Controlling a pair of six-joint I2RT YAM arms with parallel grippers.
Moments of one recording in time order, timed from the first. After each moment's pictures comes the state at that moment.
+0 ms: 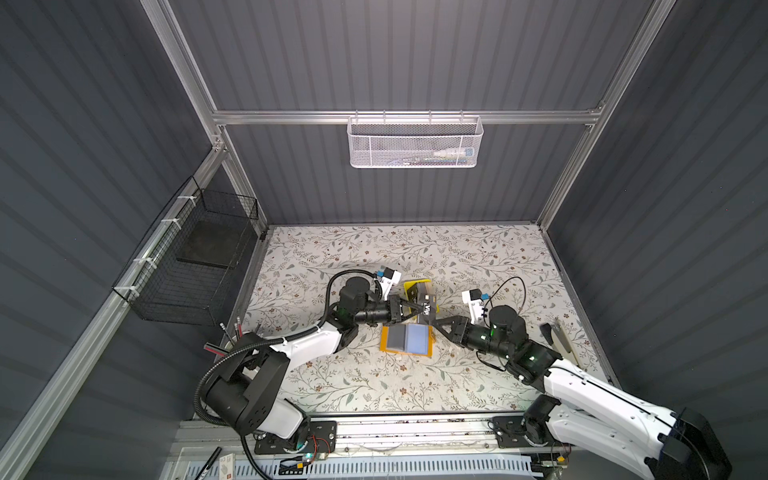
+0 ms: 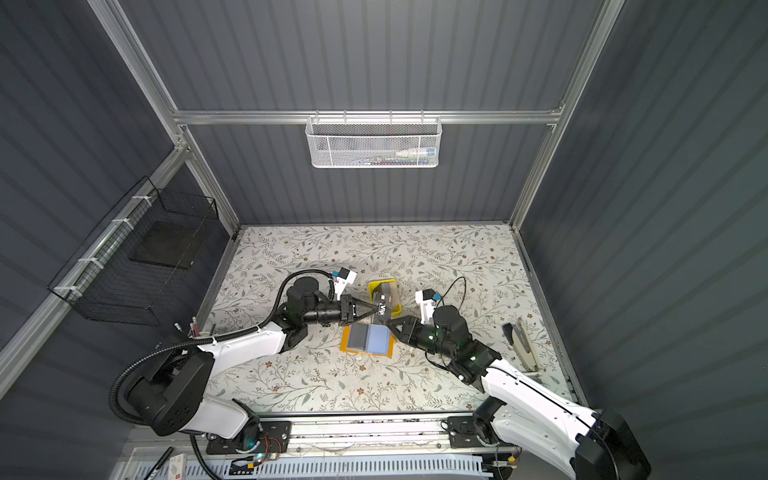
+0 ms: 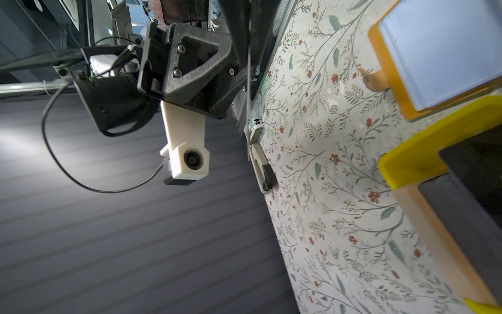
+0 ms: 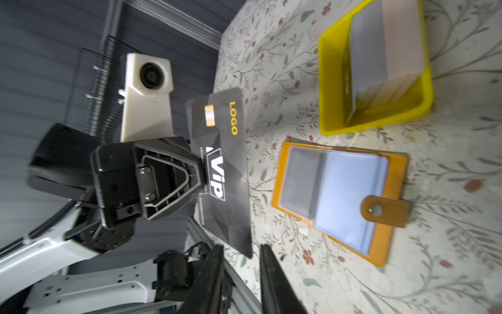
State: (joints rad) left arm -0.61 1.47 0.69 0.48 0.79 -0.98; right arm 0.70 0.93 0.46 0.05 -0.27 1.00
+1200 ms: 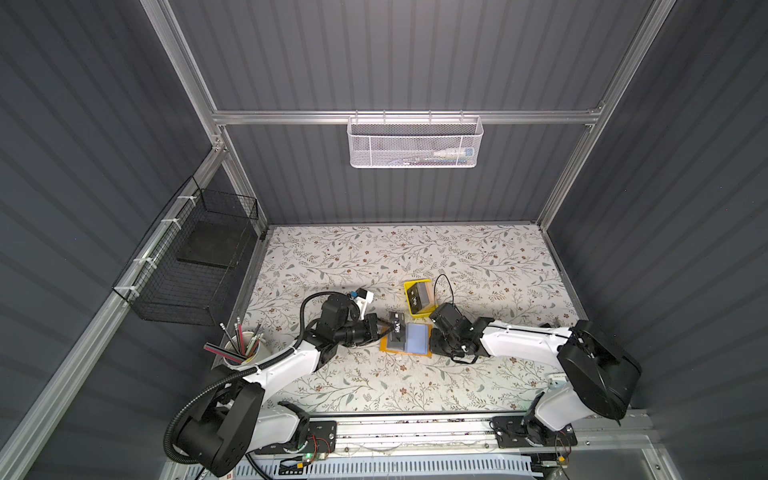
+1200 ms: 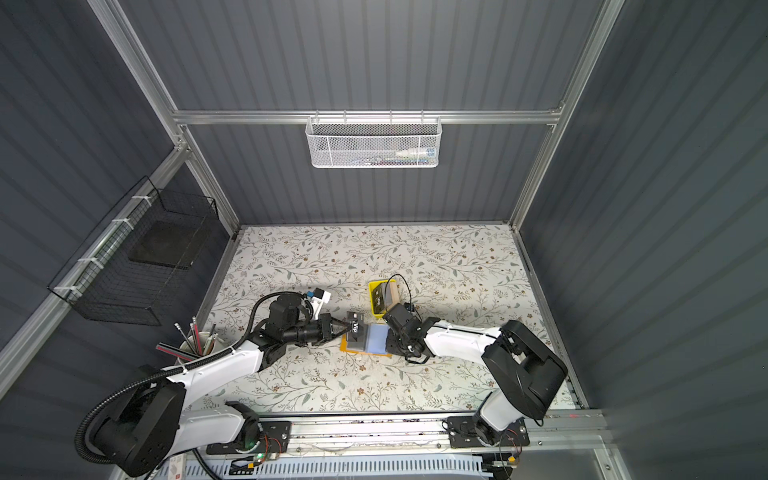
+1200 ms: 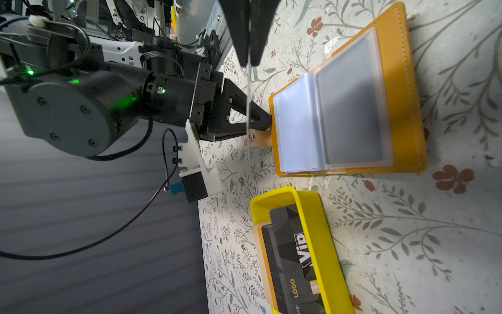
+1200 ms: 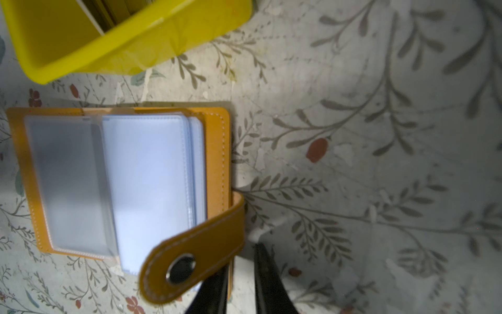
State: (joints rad) left arm -0.52 1.26 0.48 0.22 0.67 -0.85; right arm 0.80 1.55 0.73 -0.31 0.02 0.90
